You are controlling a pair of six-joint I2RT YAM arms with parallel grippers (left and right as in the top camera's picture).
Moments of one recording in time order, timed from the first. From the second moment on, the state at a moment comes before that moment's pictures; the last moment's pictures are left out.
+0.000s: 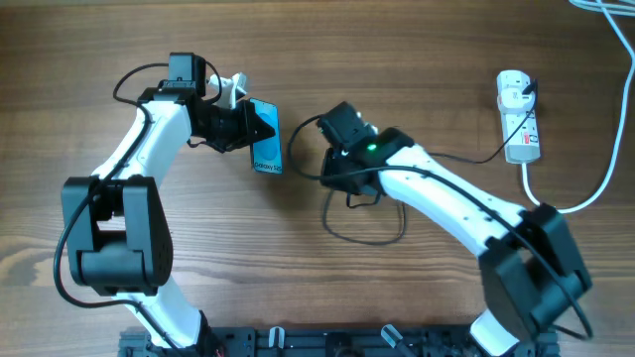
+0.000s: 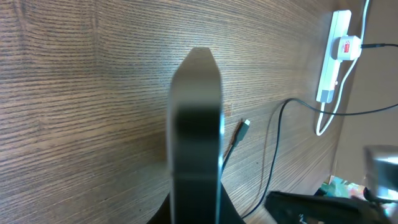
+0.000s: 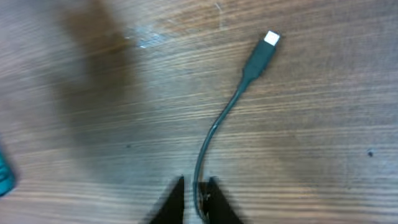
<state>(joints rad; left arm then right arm) -0.03 1.90 1.31 -0.71 0.73 -0.20 0.66 1.79 1.24 -0.72 -0.04 0.87</state>
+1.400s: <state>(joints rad) -0.03 1.90 1.31 -0.71 0.70 -0.20 0.44 1.97 1.25 -1.00 -0.04 0.72</state>
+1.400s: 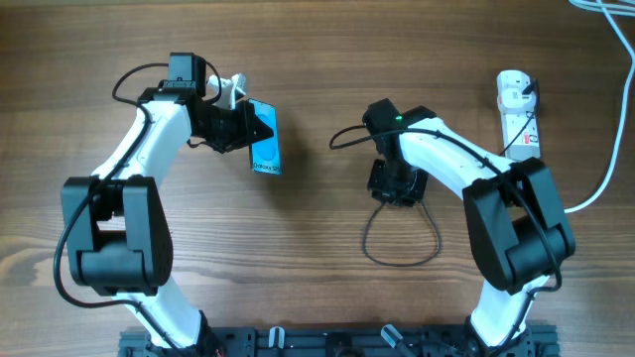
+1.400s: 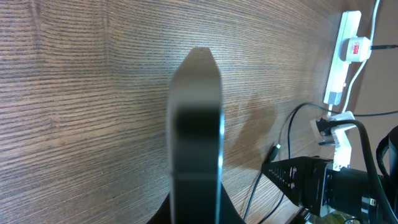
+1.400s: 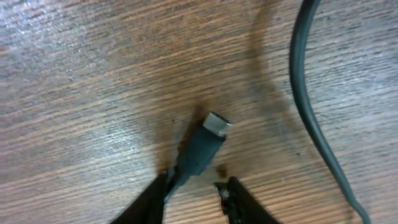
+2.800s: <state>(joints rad) -0.03 1.90 1.31 -0.71 0.70 -0.20 0.44 1.97 1.25 -0.91 -0.10 0.60</state>
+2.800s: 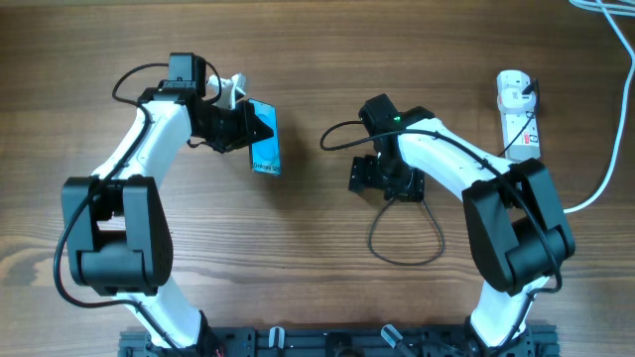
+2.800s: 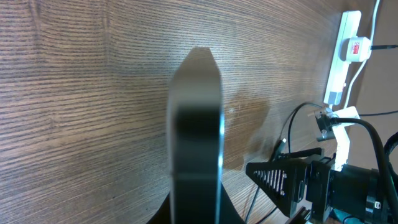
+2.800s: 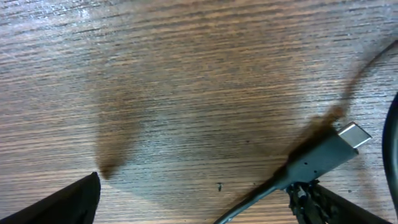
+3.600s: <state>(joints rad) -0.03 1.90 1.31 -0.71 0.70 -0.20 0.44 1.97 1.25 -0.87 -0.15 0.50</state>
